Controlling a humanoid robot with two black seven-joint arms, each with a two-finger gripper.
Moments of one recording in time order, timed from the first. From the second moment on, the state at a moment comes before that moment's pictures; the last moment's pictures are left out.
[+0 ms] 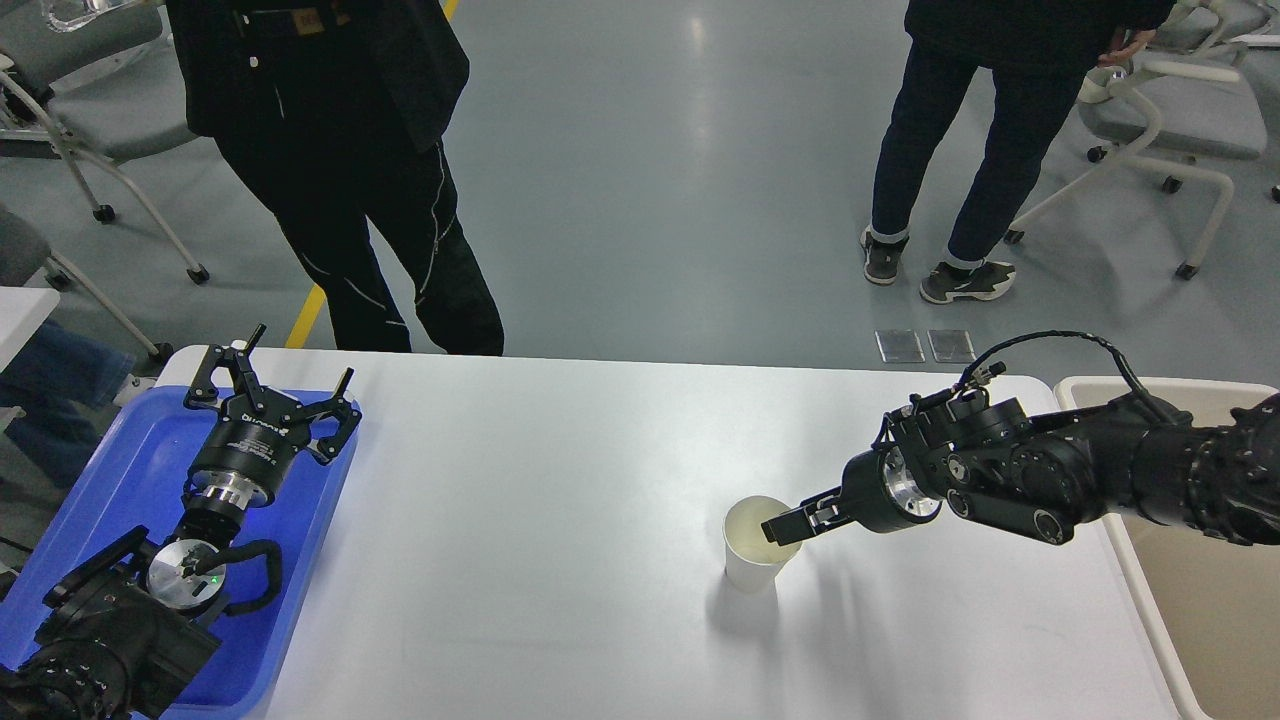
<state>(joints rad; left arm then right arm) -0.57 0.28 -0.93 -0.27 -0.13 -0.79 -0.32 1.25 -0.21 -0.69 0.79 -1.01 0.17 0.41</state>
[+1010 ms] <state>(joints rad) -0.57 0.28 -0.93 -0.27 -0.13 -0.79 -0.32 1.25 -0.31 -0.40 0.81 -1.01 0.16 0.43</state>
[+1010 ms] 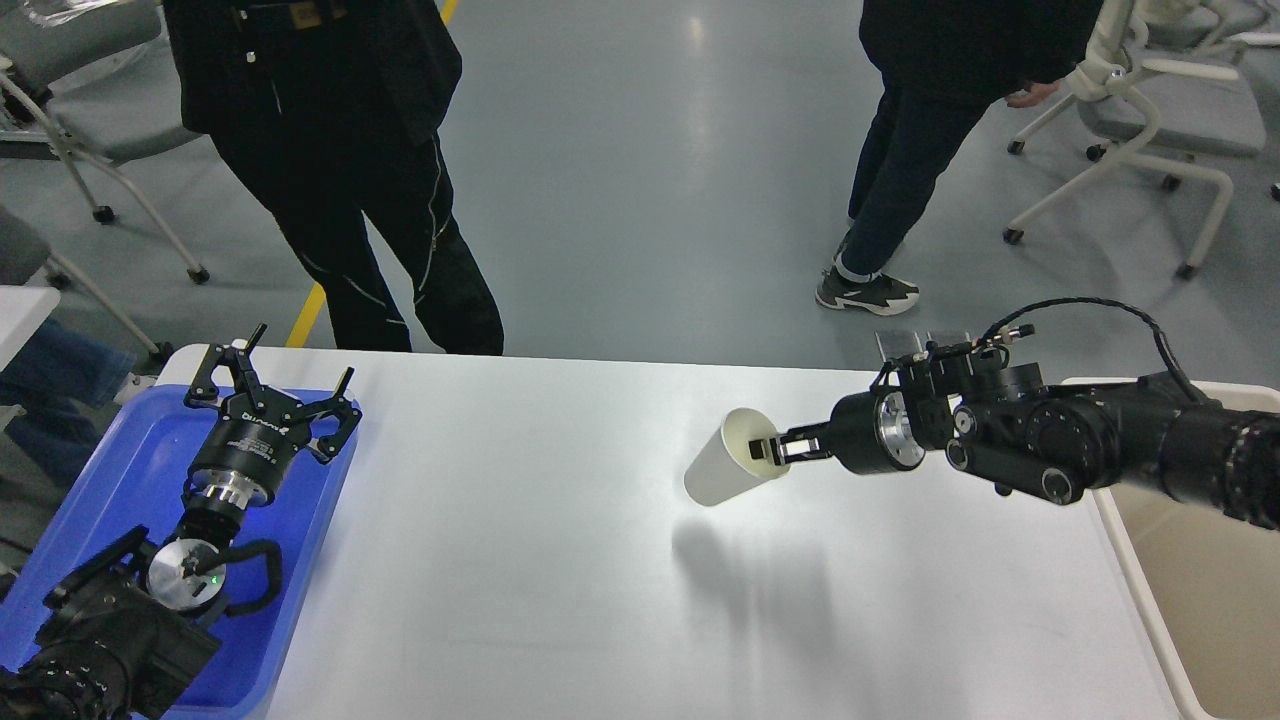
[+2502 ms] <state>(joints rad) -0.57 0.28 -0.93 -0.27 -0.13 -0.79 -0.32 0.97 -0.54 0.23 -0.01 -0.47 0.09 0.24</state>
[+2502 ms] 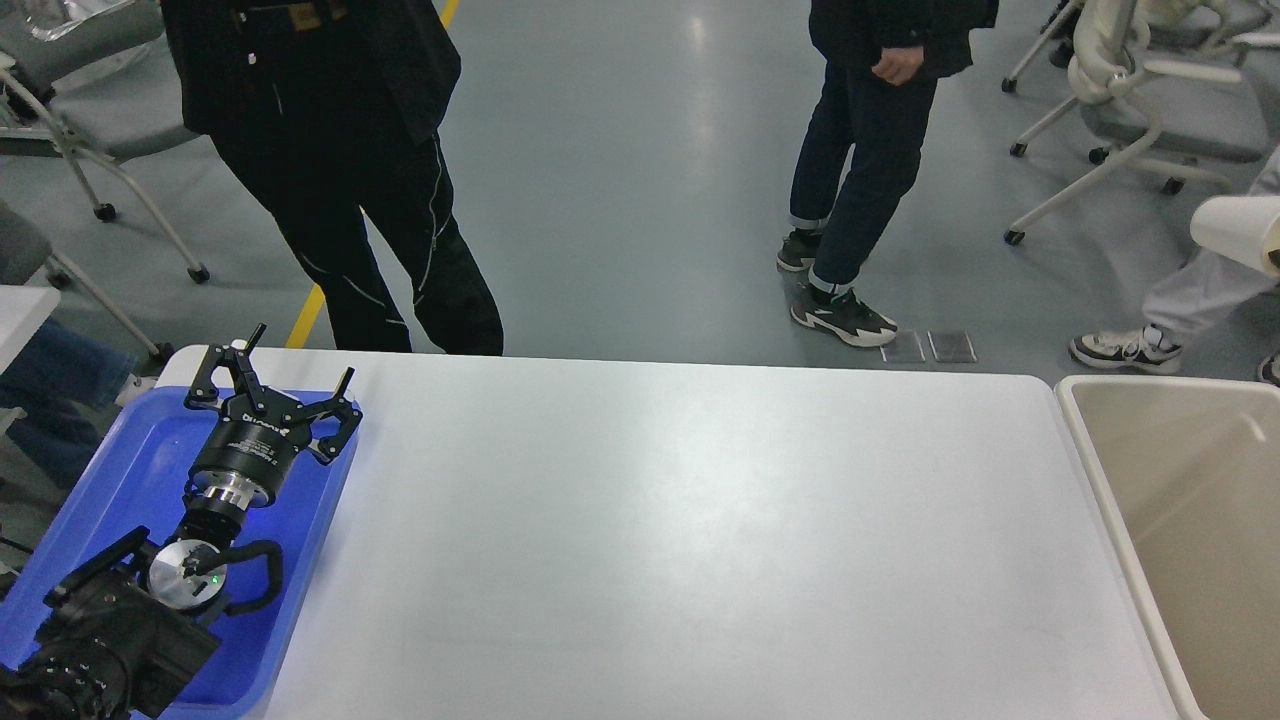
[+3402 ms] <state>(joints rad) -0.57 0.28 -0.93 -0.27 -0.13 -0.79 -0.32 0.62 -0.31 0.23 -0.10 -0.40 -0.15 0.05</state>
